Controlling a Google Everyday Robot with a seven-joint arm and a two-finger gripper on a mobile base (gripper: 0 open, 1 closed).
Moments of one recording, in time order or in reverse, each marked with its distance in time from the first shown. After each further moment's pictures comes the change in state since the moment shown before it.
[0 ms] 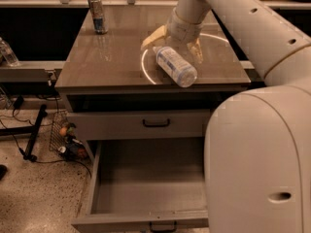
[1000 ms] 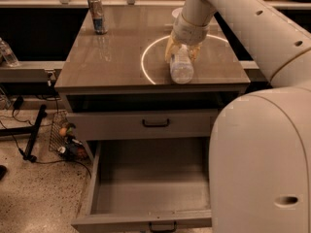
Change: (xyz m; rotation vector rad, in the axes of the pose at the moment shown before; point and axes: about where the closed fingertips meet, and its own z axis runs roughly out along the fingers) arm 0.002 0.017 0.001 -0.040 0.021 0.027
